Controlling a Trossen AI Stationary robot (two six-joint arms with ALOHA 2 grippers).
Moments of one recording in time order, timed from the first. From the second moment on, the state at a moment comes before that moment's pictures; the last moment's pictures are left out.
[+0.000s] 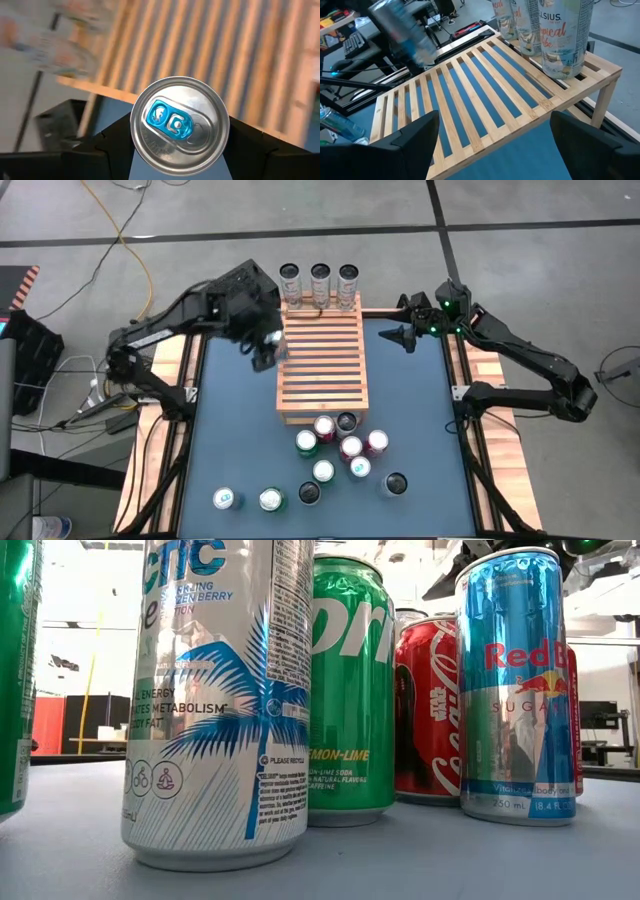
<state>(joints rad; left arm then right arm) 0.22 1.51 1.87 -1.28 -0.27 0.05 -0.73 0.97 0.88 -0.30 -0.44 0.15</state>
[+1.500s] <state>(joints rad) 0.38 1.75 2.04 -1.21 -0.42 -0.32 -0.73 0.97 0.88 -0.30 -0.44 0.16</state>
